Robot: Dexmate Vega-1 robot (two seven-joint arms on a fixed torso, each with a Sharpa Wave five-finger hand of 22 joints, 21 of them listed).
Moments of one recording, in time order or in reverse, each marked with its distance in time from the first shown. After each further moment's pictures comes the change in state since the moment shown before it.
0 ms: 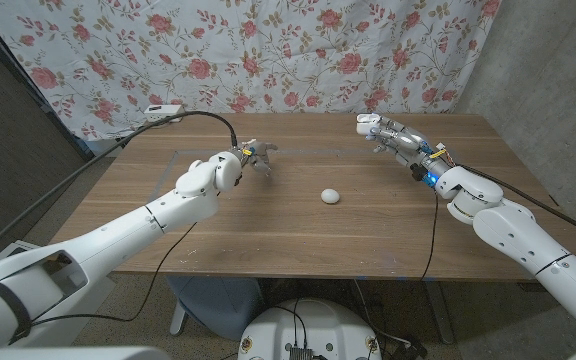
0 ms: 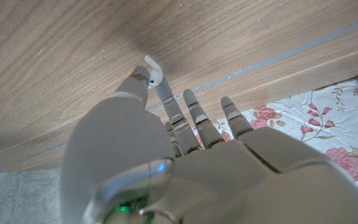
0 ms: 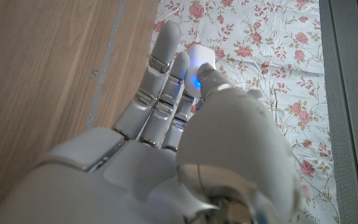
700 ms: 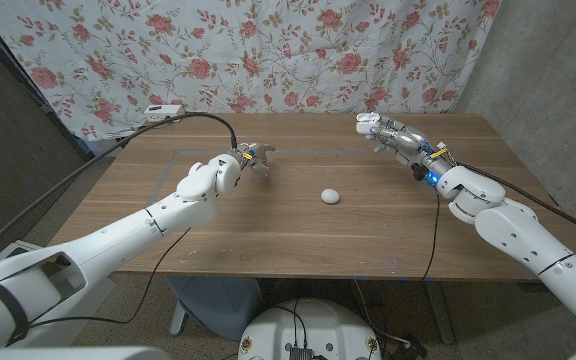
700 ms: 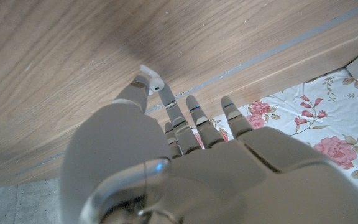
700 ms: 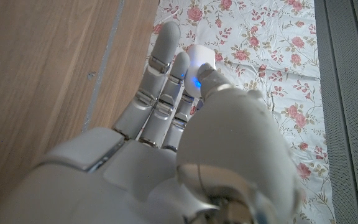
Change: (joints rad) left arm 0.007 0.008 0.012 0.001 0.060 0.001 0.011; left_hand -0.113 -0.007 -0.006 0.038 -0.003 0.000 0.000 0.000 0.000 -0.139 0.000 -0.096 -0.098 -0.069 0.011 -0.118 -0.057 0.000 0.000 0.000 0.000; right arm -0.008 -0.013 0.007 -0.016 0.001 0.002 0.008; right_hand -0.004 0.003 0.000 0.000 0.002 0.000 0.000 0.000 0.000 0.000 0.000 0.000 0.000 0.003 0.003 -0.005 0.001 0.000 0.000 0.004 0.000
